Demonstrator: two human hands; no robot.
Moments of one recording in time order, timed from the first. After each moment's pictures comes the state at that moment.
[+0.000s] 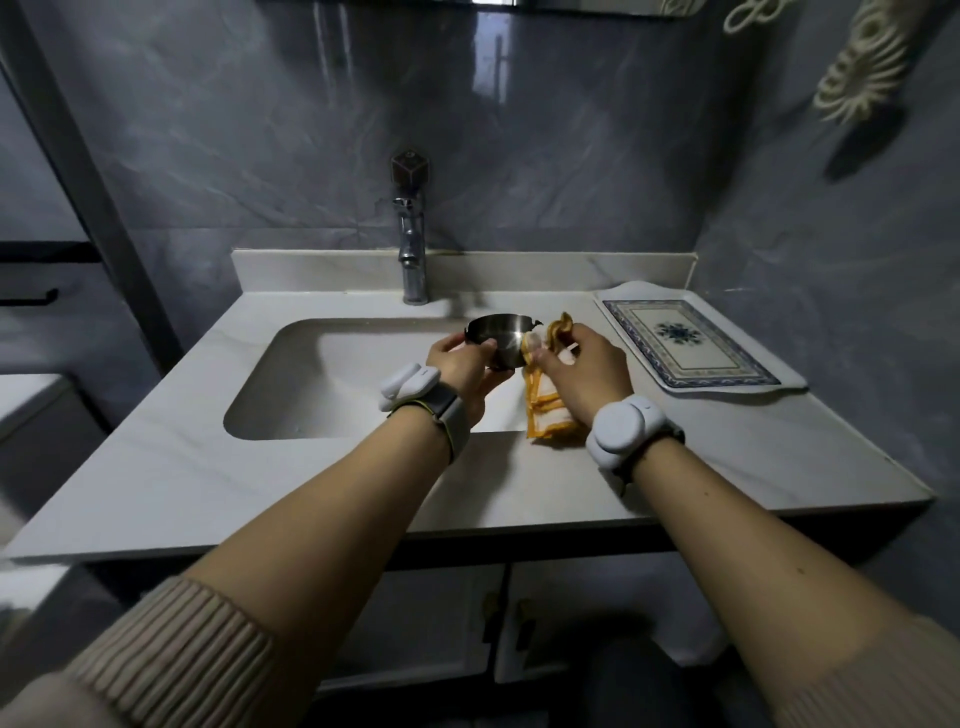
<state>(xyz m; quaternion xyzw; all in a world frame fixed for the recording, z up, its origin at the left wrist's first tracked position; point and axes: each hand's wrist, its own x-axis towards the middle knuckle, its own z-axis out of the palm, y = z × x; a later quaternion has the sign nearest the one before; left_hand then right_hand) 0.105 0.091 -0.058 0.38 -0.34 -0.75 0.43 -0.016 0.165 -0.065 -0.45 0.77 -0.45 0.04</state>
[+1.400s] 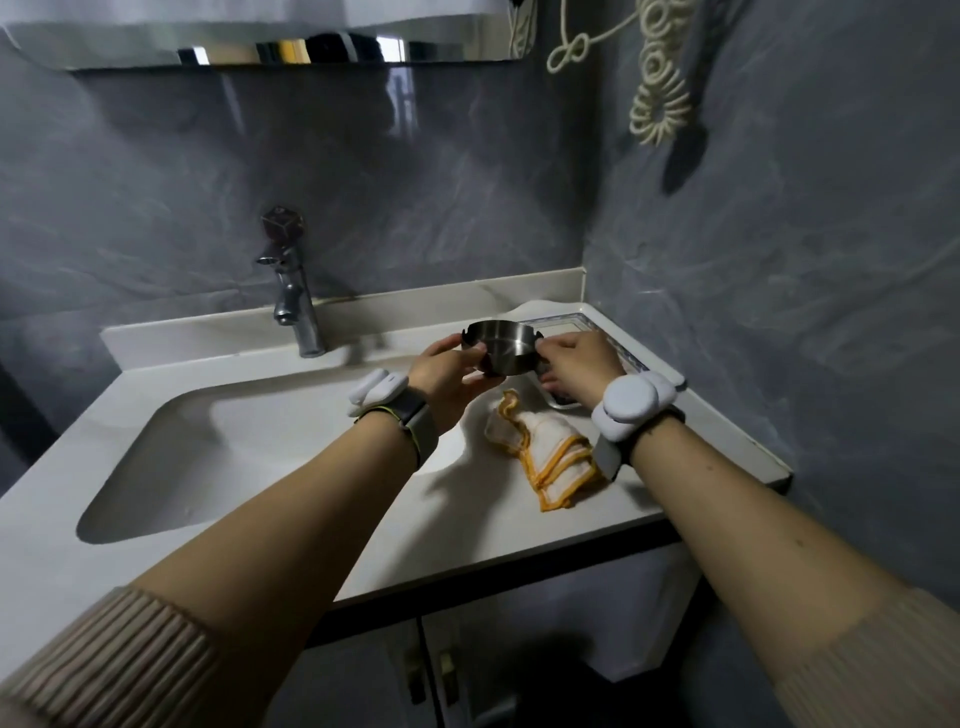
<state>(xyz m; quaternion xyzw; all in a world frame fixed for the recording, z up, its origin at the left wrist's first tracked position) 0.002 0.121 -0.027 0.31 -0.44 -0.78 0.32 -0.131 0.213 -0.035 -0.32 0.74 -0.56 0.19</state>
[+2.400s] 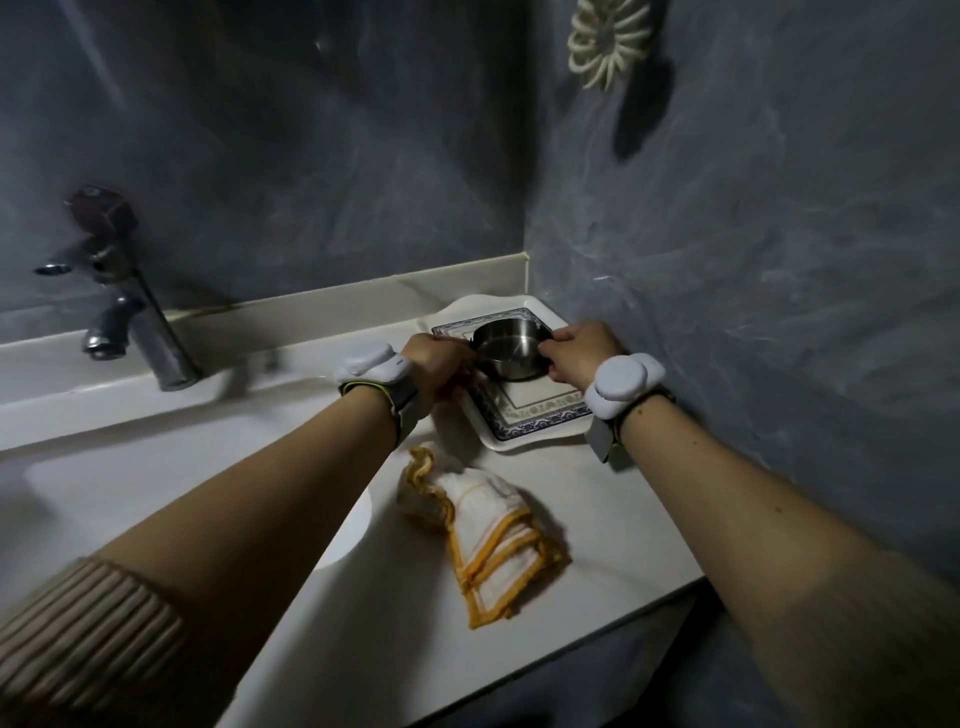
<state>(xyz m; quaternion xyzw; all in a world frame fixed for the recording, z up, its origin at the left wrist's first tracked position) -0.126 0.070 -0.047 0.41 -0.67 -0.59 0.19 -0.272 0.170 -0.070 -0.25 0.81 -0.50 0.14</state>
